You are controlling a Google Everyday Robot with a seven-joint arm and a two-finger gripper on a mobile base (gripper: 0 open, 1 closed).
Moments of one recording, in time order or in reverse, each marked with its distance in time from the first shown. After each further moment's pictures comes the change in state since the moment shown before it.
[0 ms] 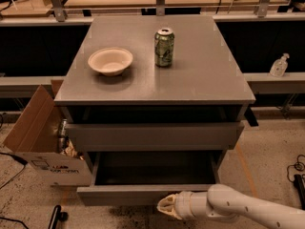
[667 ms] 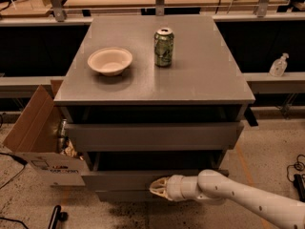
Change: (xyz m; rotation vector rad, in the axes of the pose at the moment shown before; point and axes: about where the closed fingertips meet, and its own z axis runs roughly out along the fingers) arm -0.028 -0.060 0.033 0.050 -0.064 -0.105
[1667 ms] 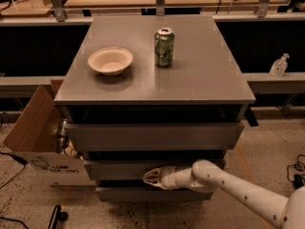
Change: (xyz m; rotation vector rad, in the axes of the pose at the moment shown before) arm -0.018 -0.040 0.035 -0.024 -0.130 -0.125
